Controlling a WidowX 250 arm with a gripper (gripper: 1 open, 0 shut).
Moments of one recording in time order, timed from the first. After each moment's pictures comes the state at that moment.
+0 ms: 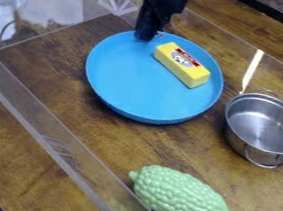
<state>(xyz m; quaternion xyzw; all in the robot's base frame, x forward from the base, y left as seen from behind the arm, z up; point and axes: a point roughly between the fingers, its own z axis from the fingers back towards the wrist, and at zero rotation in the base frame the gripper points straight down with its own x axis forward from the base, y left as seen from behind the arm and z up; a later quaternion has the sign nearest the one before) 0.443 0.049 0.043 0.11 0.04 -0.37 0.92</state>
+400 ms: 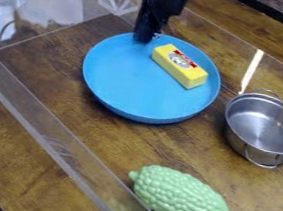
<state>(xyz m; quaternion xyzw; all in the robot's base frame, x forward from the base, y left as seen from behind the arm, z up) 0.441 0.051 0.037 0.11 0.04 -0.38 0.92</state>
